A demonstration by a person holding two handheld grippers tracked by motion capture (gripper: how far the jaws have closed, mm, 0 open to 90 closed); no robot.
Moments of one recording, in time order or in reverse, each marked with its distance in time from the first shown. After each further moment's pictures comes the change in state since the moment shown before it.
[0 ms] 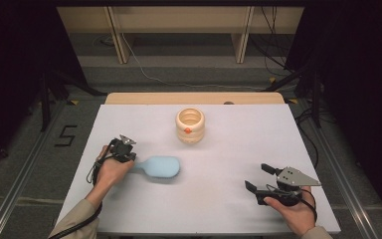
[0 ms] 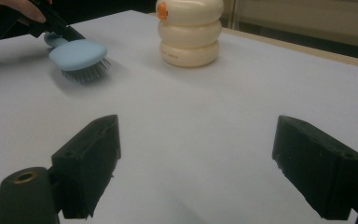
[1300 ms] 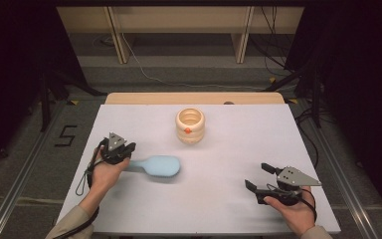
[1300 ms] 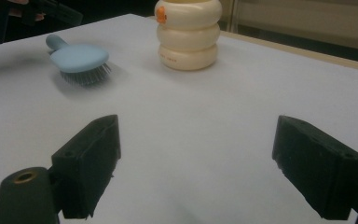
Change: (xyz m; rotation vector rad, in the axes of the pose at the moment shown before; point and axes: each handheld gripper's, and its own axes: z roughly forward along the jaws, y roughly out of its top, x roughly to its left) left arm 0.007 -0.005 -0.021 -0.332 -0.033 -0.055; right arm -0.001 0.000 0.001 -0.013 -0.004 0.002
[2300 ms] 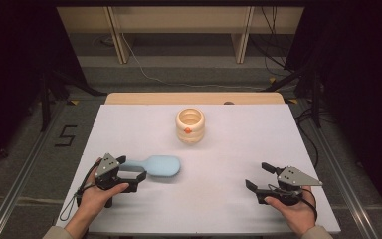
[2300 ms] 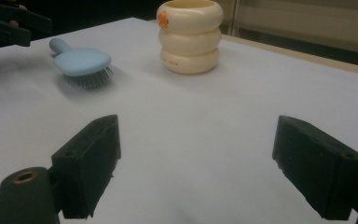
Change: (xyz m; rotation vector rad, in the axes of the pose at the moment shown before) left arm -0.020 -0.046 -0.042 -0.161 -0.258 -0.029; right arm 0.000 0.001 -0.001 -0.013 0.009 -0.001
